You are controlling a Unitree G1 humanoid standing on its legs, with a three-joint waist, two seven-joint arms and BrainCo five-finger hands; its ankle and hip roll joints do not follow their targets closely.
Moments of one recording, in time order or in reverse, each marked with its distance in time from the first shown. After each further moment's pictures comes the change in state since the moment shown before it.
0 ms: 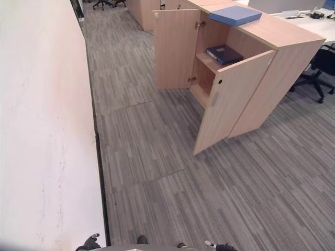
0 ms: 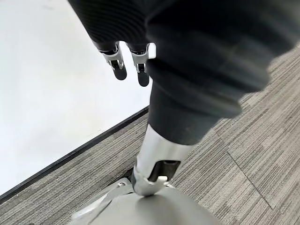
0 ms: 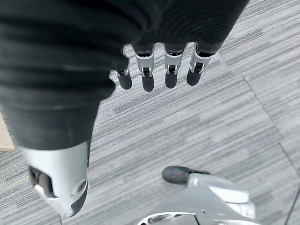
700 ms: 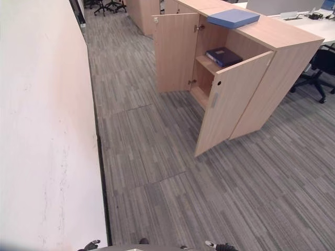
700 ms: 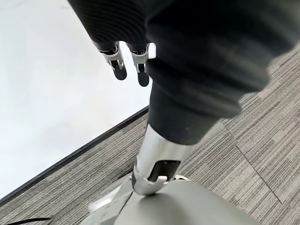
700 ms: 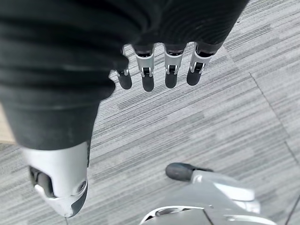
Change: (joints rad) left arm -0.003 -0.001 0.001 0.039 0.001 0.023 -0.059; right arm -0.006 -0.004 0.004 0.000 -0.041 0.014 0.004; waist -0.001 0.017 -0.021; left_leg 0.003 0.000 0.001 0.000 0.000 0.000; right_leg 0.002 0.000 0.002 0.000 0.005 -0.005
